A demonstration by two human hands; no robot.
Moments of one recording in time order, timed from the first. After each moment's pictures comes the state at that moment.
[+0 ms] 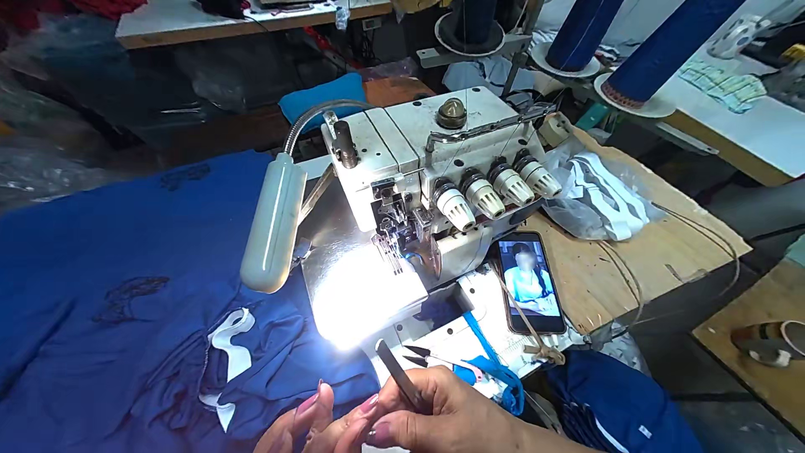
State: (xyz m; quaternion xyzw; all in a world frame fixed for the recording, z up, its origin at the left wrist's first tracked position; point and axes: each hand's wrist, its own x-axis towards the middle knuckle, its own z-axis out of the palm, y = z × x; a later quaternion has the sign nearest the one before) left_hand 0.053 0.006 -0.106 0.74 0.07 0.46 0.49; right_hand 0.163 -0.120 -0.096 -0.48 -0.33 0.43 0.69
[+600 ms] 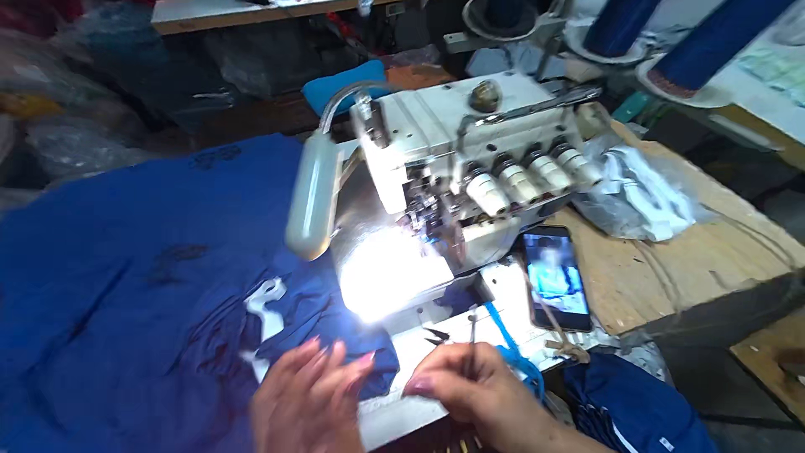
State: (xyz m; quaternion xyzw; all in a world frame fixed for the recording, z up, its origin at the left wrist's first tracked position) left_hand 0.051 0.025 -0.103 0.77 0.11 0.44 0.44; right_hand 0.157 -0.127 -0.099 -0.50 -0.26 0.35 0.74
